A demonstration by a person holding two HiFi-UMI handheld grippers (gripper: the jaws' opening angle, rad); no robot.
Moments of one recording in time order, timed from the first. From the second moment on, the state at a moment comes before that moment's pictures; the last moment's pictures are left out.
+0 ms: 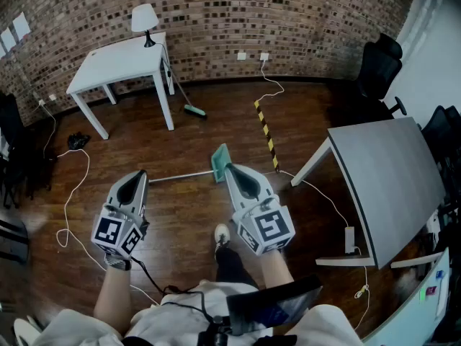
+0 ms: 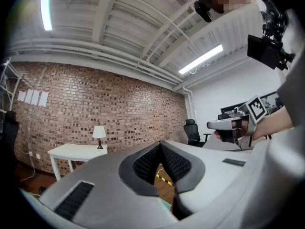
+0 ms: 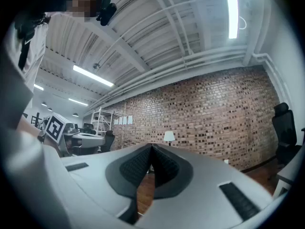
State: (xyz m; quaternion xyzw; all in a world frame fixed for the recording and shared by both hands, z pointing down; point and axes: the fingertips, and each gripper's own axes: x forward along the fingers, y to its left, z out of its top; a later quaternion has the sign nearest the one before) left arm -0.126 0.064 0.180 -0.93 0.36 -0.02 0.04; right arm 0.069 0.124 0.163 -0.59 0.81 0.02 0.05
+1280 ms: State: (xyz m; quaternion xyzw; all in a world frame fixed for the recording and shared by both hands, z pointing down) left arm -0.035 -0.211 0.183 -0.93 0.38 -0.04 0.04; right arm 0.159 -0.159 0.154 -0.58 0.81 0.03 0.02
